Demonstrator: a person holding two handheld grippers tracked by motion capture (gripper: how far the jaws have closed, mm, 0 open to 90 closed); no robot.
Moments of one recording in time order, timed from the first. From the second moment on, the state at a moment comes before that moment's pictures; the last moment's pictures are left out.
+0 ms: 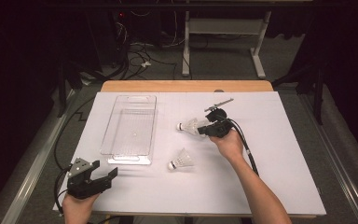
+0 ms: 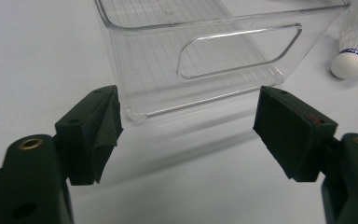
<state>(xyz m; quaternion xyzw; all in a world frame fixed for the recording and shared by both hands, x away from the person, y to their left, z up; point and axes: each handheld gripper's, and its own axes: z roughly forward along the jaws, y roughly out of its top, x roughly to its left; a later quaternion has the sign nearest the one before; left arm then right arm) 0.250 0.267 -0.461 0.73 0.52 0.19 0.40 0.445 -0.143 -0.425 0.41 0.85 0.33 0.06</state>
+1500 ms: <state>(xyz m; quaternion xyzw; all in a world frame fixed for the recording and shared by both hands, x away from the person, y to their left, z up) 0.252 0.262 -0.462 0.74 0.52 0.18 0.40 0.455 -0.129 -0.432 0.40 0.86 0.31 0.05</state>
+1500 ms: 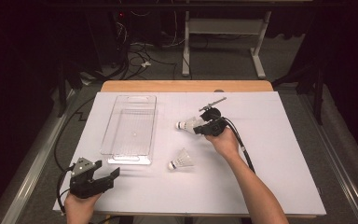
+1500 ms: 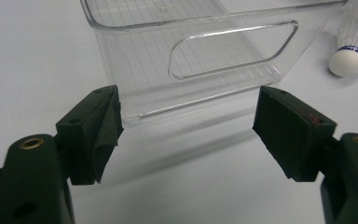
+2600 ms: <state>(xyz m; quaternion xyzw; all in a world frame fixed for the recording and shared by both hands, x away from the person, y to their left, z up) 0.252 0.262 -0.461 0.74 0.51 0.19 0.40 0.454 -0.123 -0.437 0.41 0.86 0.30 0.07</state>
